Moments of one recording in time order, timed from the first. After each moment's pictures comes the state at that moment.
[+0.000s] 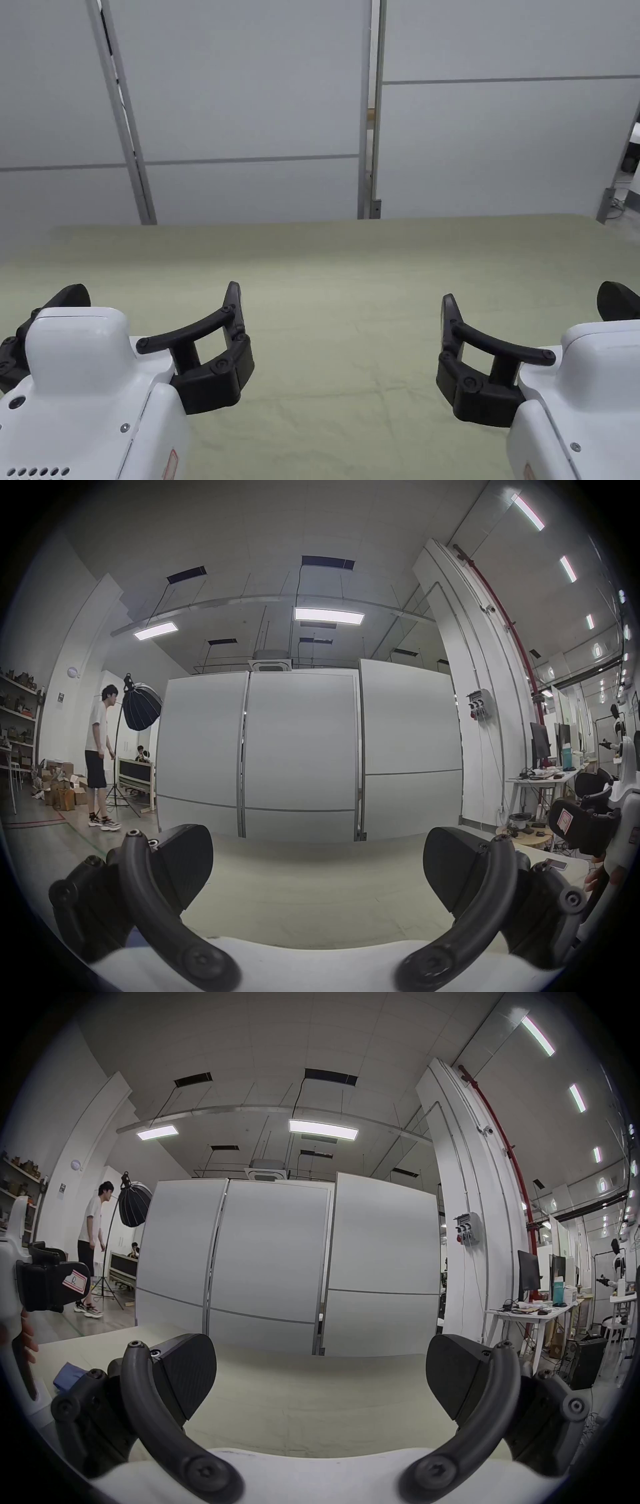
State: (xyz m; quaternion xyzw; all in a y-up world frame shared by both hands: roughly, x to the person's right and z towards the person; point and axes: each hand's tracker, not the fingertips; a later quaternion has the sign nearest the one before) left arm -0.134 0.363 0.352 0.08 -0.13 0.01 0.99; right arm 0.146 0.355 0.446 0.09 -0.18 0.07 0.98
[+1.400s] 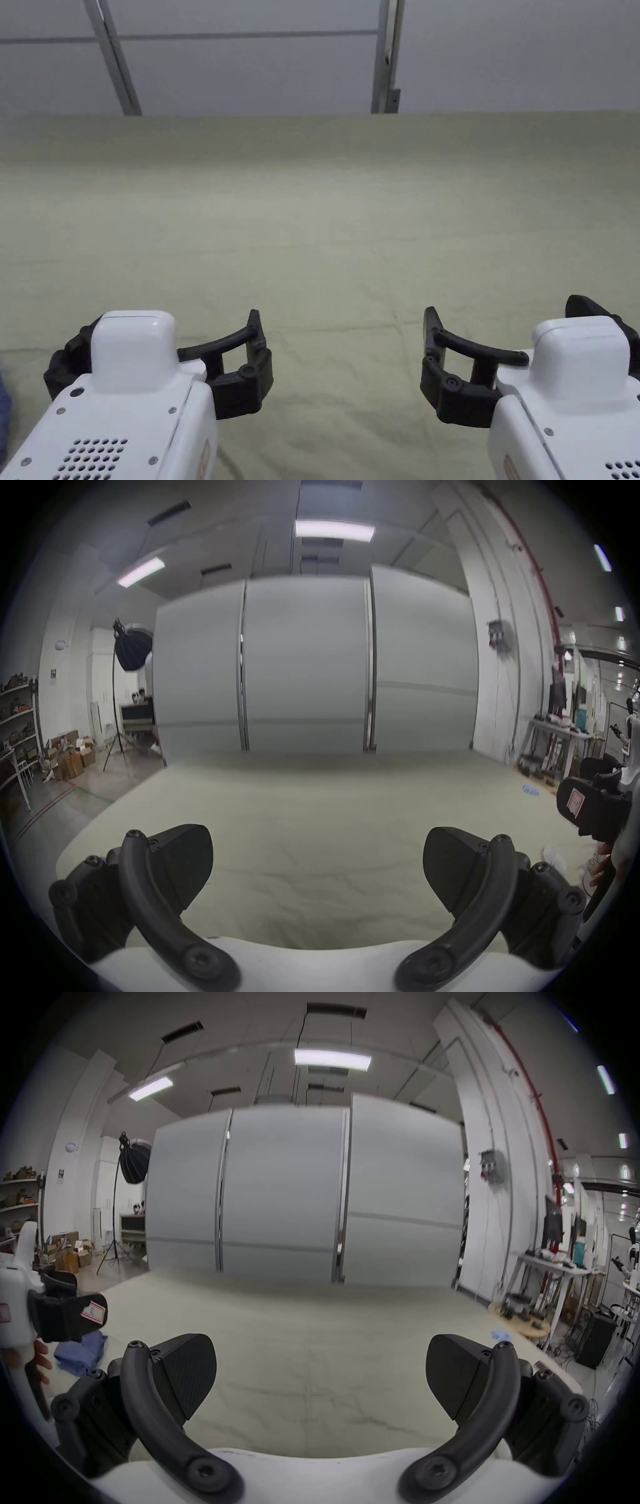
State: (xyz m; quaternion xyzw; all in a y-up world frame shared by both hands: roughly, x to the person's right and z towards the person) left arm -0.096 0.245 0.223 -0.17 -0.11 -0.03 0.98; right arm 0.172 0.248 0.313 -0.12 -0.14 0.01 0.98
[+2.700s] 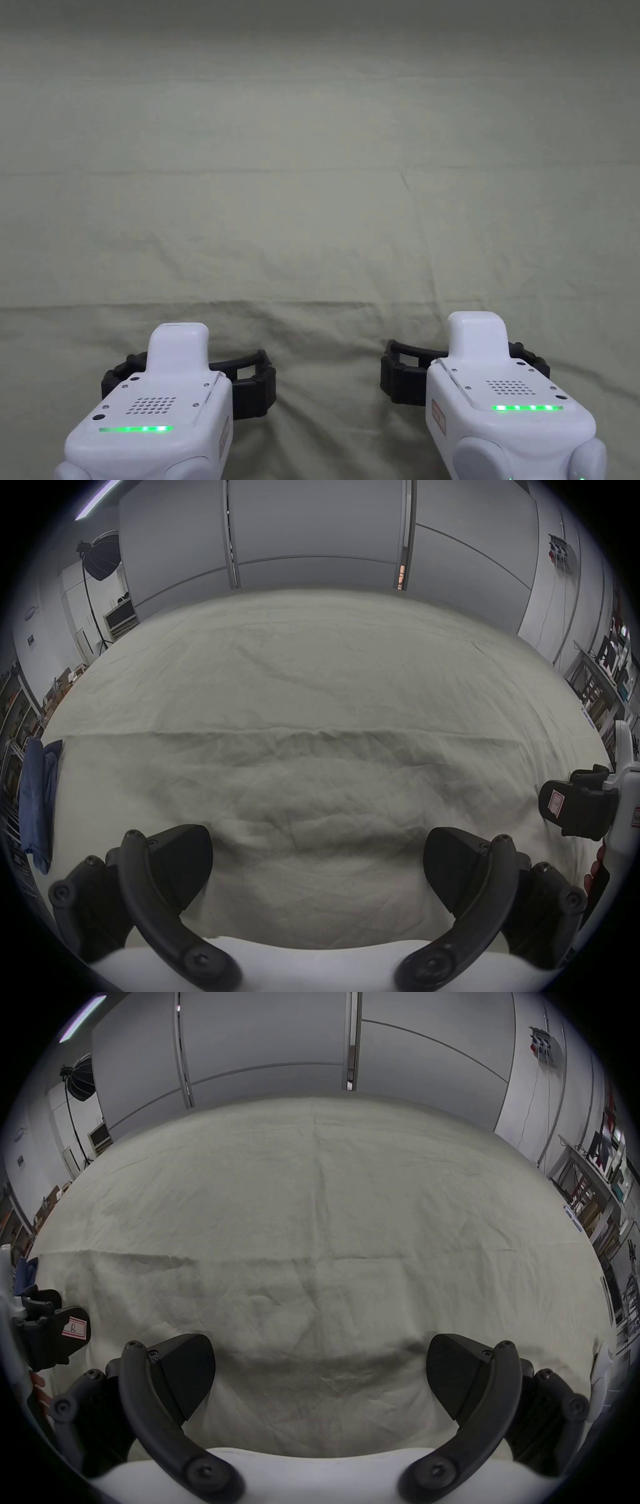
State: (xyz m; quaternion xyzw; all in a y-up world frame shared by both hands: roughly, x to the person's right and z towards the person) left arm -0.050 0.030 0.077 -0.43 -0.08 -0.05 0.90; right arm 0.216 0.024 0.132 -0.43 -0.13 -0.05 0.89
